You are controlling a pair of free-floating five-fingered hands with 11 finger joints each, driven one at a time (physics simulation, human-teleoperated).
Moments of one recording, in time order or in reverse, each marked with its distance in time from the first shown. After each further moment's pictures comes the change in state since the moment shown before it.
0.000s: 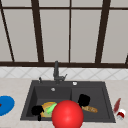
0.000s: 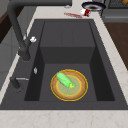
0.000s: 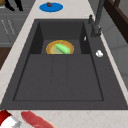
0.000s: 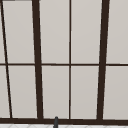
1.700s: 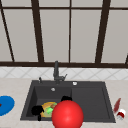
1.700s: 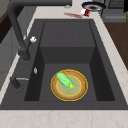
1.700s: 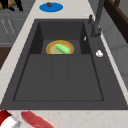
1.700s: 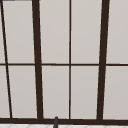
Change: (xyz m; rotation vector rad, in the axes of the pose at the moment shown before) left hand 0.000 0.000 0.000 0.000 0.000 0.000; right hand 0.113 0.061 -0.005 0.096 -0.033 0.077
